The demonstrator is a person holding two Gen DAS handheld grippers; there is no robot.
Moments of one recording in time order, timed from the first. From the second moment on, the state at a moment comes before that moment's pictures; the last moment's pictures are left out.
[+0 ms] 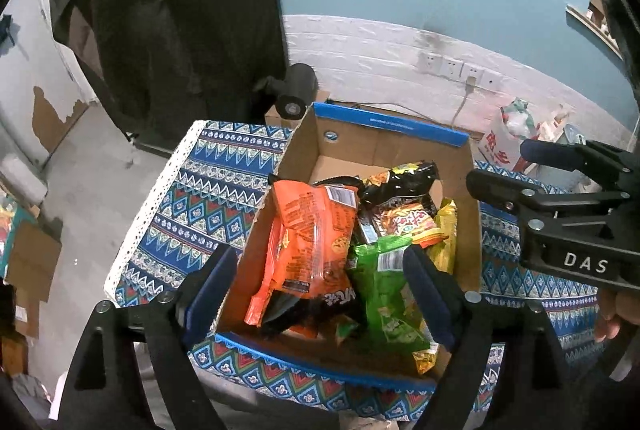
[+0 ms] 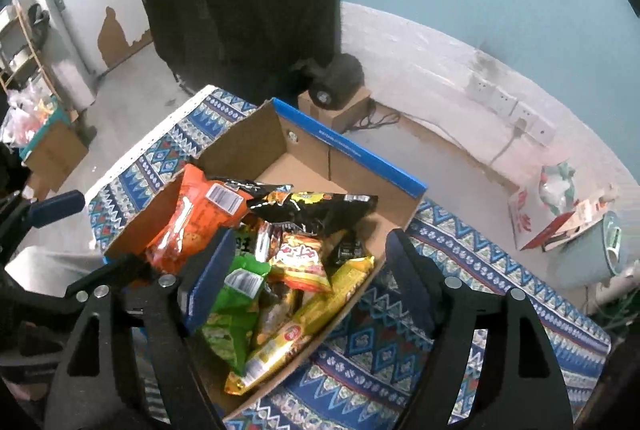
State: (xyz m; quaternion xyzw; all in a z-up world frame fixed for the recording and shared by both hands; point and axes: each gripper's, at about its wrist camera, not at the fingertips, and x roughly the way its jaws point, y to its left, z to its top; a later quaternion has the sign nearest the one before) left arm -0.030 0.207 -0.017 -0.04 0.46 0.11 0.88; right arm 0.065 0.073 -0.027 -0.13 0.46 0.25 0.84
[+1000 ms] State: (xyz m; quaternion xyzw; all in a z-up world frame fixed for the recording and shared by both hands) left arm -0.042 0.189 0.002 -0.02 0.44 0.10 0.89; right arm 0.037 0.035 -0.008 -0.13 0.44 0.21 0.86
